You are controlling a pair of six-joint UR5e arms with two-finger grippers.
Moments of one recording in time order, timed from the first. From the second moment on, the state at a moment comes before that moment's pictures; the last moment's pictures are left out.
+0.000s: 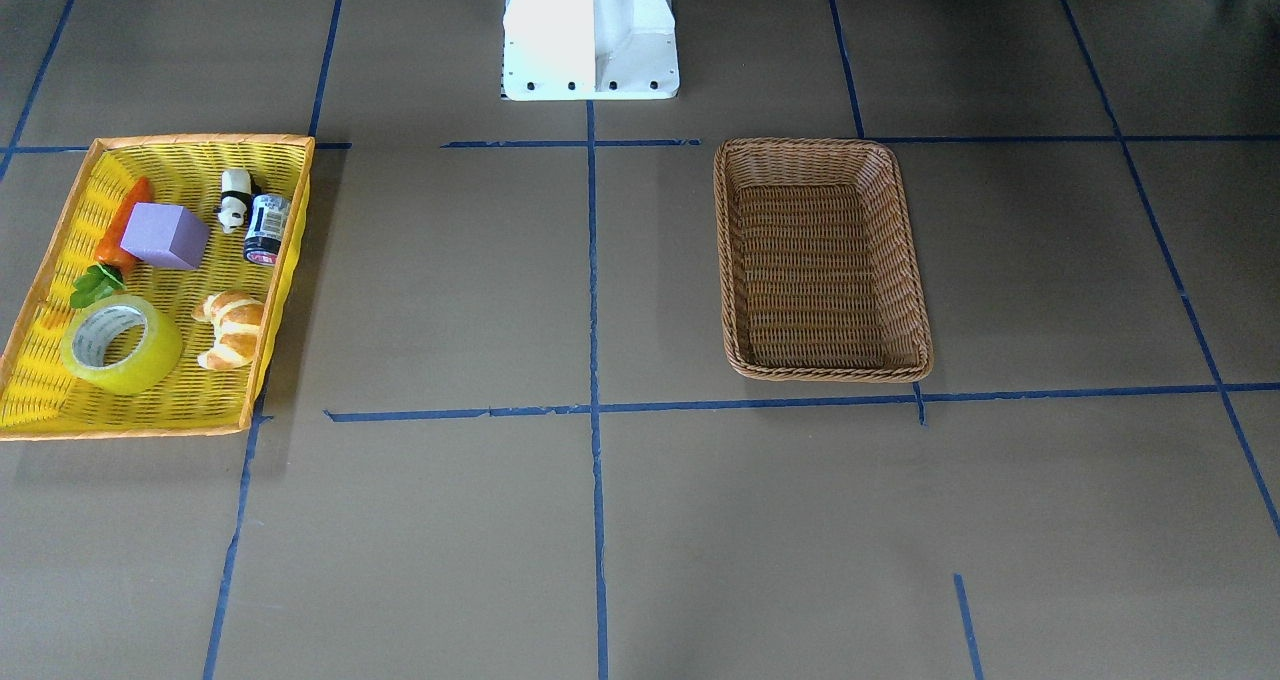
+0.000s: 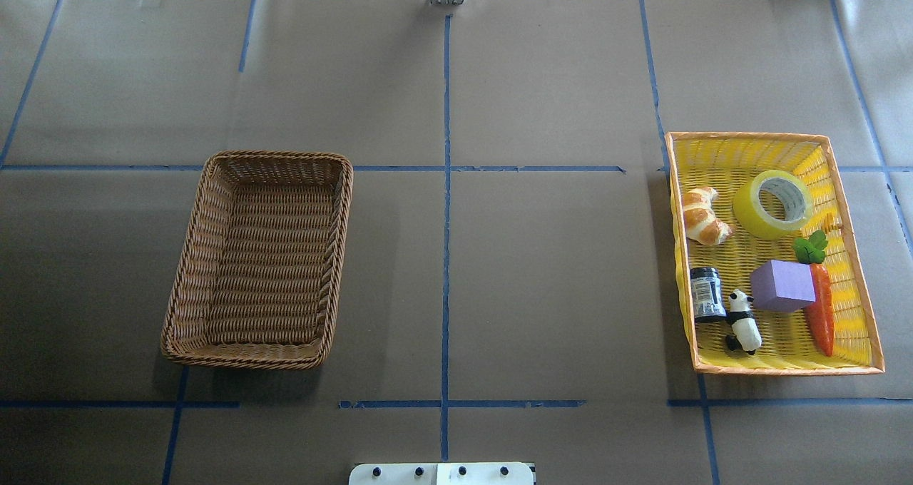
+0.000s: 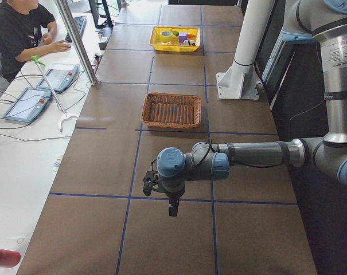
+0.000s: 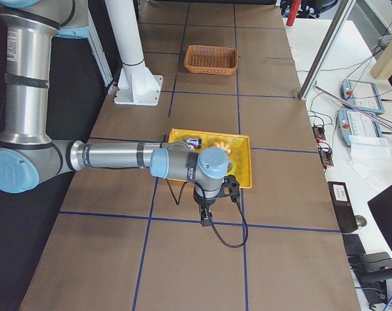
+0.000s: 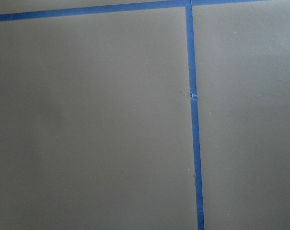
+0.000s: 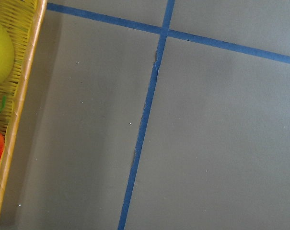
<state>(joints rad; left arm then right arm) -1.58 -1.34 -1.74 -1.57 -2.35 0.13 1.56 -1.71 1.77 -1.71 2.31 -0.26</state>
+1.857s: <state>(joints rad) -1.58 -1.34 -1.74 -1.57 -2.36 0.13 1.25 -1.46 1.65 -1.38 2.30 0.08</state>
